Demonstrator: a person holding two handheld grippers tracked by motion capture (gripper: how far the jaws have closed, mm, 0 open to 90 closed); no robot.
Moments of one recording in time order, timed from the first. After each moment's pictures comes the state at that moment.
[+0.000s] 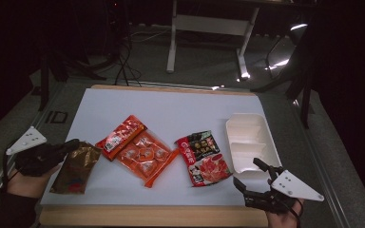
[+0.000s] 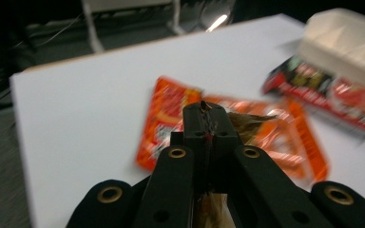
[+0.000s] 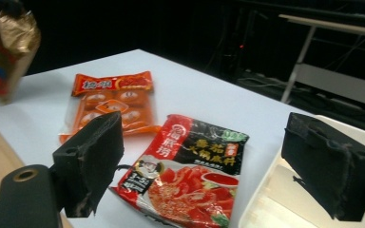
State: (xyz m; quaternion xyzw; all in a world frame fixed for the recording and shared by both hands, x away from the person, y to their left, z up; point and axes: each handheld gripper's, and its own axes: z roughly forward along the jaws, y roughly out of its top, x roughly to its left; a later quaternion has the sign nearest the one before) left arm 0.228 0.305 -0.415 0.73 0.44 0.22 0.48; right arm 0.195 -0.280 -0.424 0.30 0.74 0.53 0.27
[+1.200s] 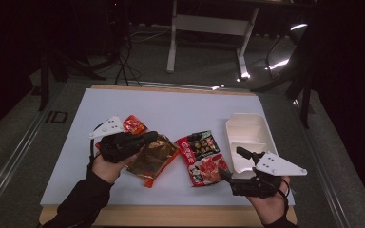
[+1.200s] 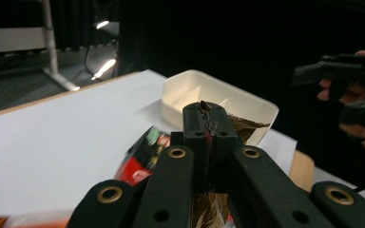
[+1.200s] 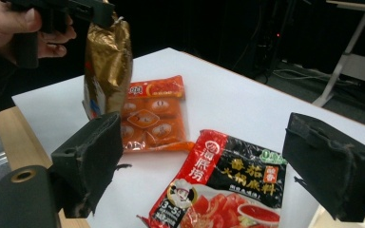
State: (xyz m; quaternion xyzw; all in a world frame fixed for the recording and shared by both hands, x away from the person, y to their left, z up) left arm 0.276 0.143 -0.401 0.72 0.30 0.10 0.61; right arm 0.223 -0.243 -0.397 0.28 0.77 0.54 0.21
